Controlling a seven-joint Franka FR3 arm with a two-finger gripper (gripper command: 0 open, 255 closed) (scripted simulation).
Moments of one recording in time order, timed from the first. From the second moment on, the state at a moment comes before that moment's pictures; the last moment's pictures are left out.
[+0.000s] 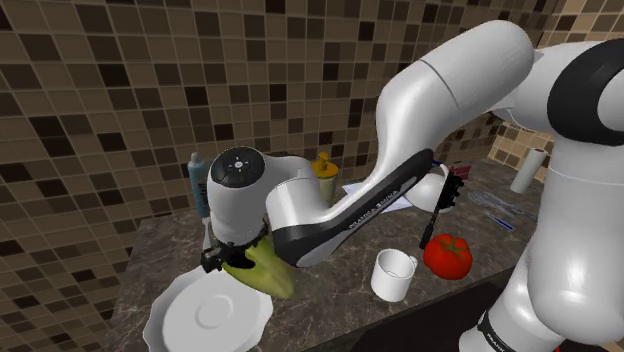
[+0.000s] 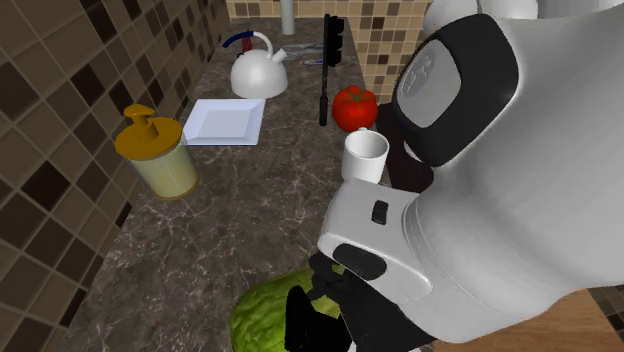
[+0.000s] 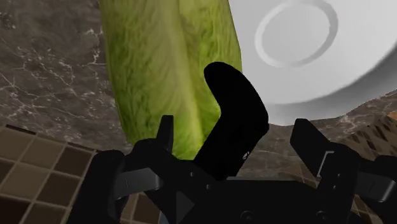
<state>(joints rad) 0.12 0.26 0.60 -2.04 -0.72 2.38 1.18</state>
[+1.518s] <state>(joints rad) 0.47 0.98 0.63 -1.15 -0.69 1.76 0.53</state>
